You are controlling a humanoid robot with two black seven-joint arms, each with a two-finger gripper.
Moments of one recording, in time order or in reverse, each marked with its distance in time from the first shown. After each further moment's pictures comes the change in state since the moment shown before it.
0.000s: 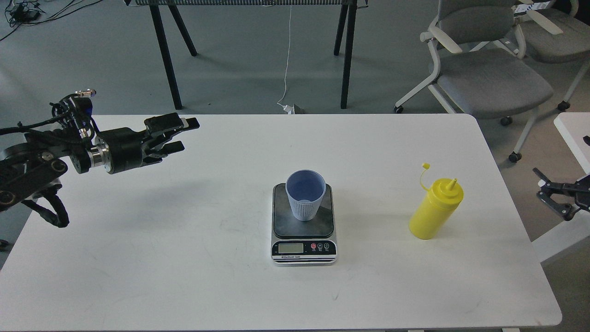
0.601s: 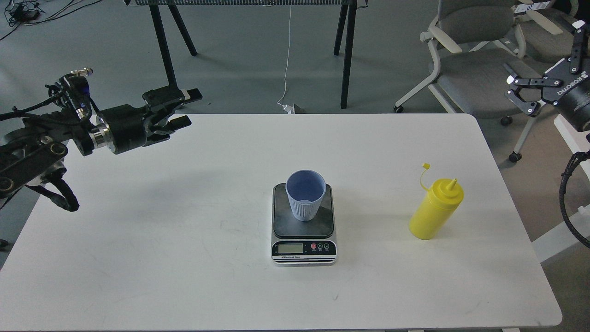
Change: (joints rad) left arm -0.013 -0.009 -0.111 -0.015 -0.037 0.000 0.000; right arm 0.530 0.254 -0.264 -0.290 -0.130 0.000 -0.006
